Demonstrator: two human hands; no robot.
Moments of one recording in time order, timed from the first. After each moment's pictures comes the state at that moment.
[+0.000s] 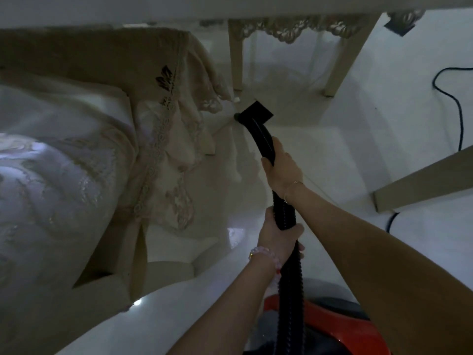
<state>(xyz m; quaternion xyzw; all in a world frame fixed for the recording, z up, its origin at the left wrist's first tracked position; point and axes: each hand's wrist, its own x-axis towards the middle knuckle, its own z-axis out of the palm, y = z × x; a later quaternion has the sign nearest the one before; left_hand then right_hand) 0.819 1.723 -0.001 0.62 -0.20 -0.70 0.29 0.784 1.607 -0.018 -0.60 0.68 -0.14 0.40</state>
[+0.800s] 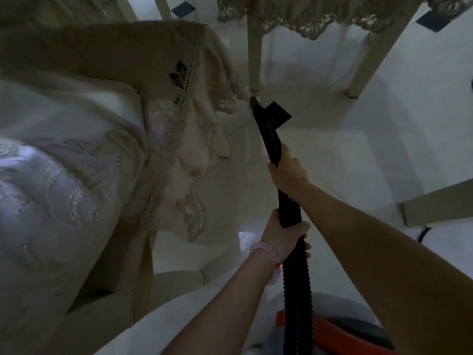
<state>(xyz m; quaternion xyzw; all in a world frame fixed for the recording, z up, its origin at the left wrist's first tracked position) 0.847 1.695 -0.030 0.61 -0.16 -0.73 0.28 0.811 1.574 -0.055 -0.58 0.70 -0.05 0.41</state>
